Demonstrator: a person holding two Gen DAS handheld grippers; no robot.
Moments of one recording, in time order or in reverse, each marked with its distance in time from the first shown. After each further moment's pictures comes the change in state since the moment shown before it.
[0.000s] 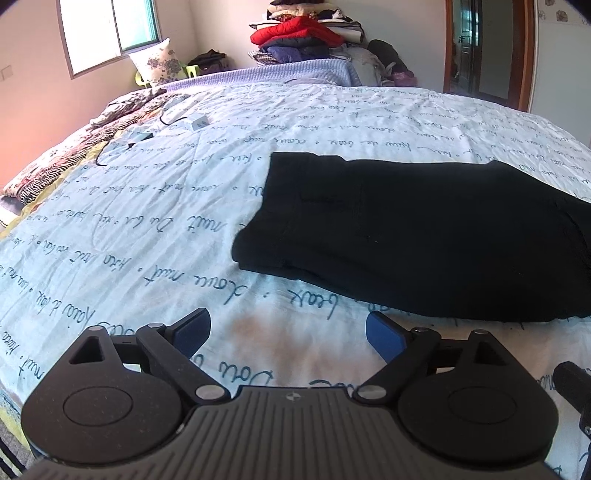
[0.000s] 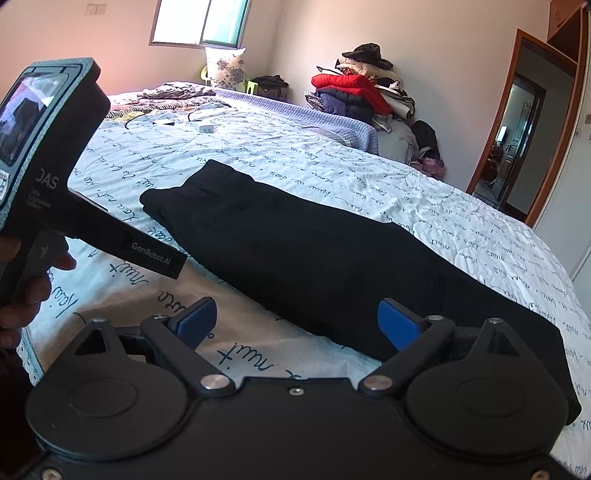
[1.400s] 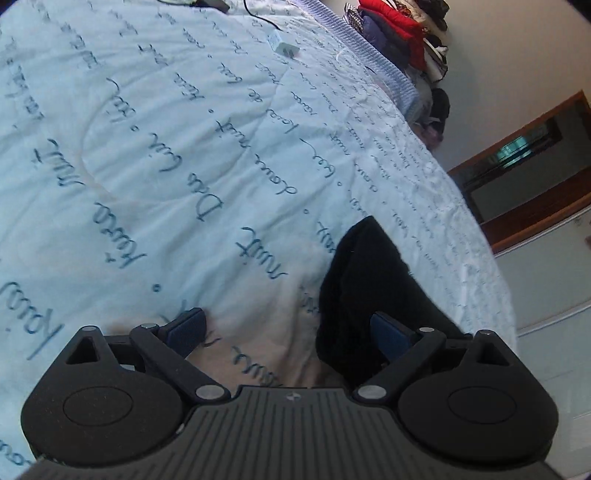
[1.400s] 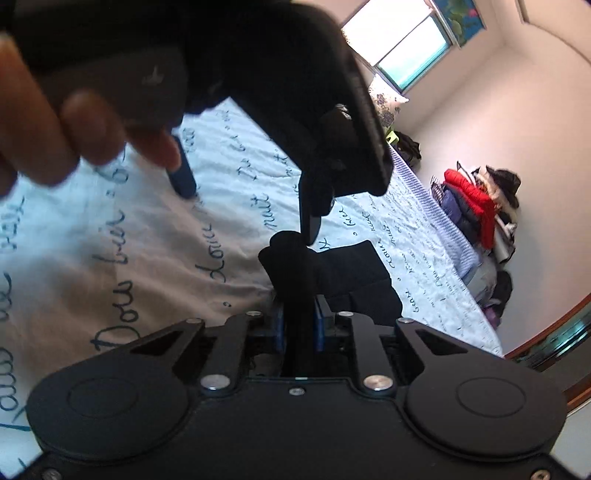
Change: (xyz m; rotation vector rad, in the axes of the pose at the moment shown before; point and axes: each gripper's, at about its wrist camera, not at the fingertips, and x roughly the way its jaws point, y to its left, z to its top) left arm 0.093 0.145 0.052 -0.720 0.232 -0.435; right arm 0.083 0.117 0.071 -0.534 -0.090 0.208
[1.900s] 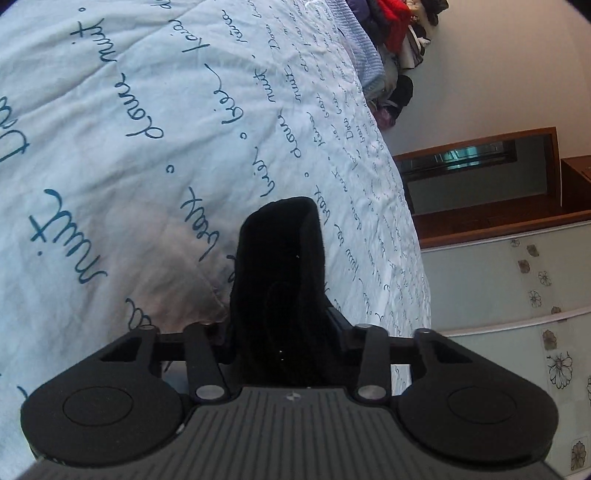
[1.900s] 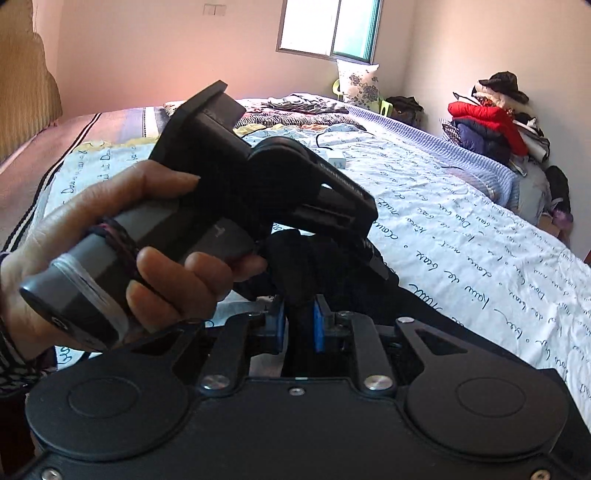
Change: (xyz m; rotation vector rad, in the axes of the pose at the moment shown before) left arm 0.084 -0.044 0.016 -0.146 0.145 -0.251; right arm -0.028 -0.061 -0.017 0.422 -0.046 0.201
